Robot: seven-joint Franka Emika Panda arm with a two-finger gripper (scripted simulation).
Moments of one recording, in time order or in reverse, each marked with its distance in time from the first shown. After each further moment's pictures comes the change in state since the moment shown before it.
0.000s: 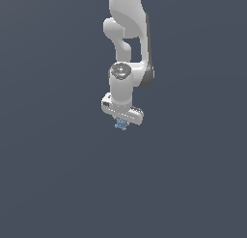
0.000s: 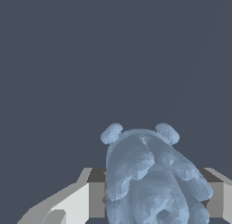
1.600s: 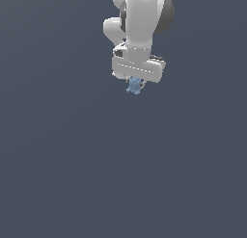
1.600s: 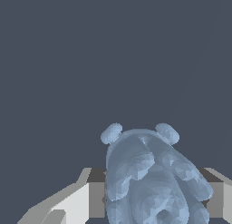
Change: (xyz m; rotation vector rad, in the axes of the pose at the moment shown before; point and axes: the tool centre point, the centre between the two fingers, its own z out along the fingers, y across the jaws) arm -0.091 -0.022 -0.179 0.000 0.001 -0.001
